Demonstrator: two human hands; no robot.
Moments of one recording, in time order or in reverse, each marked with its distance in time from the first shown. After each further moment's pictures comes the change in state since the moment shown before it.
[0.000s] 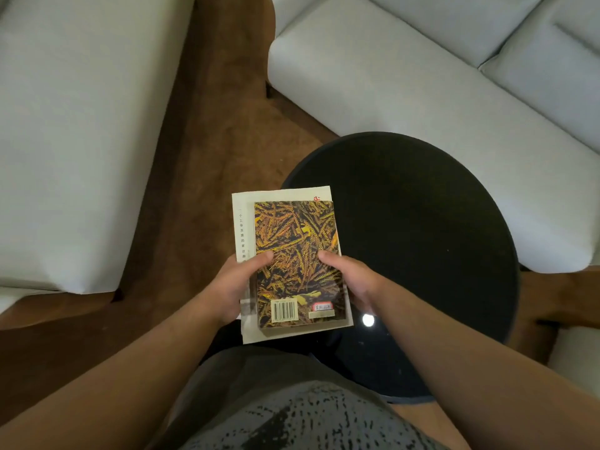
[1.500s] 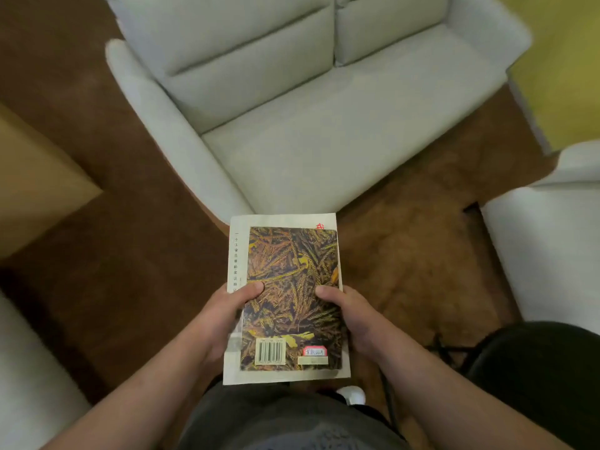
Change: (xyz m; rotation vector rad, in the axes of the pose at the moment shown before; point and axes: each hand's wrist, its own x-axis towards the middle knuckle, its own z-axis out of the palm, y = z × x) left_hand -0.220 -0.084 -0.342 -0.682 0.395 0.261; right_hand 0.000 -0.031 0.422 -0.449 -0.367 -0.075
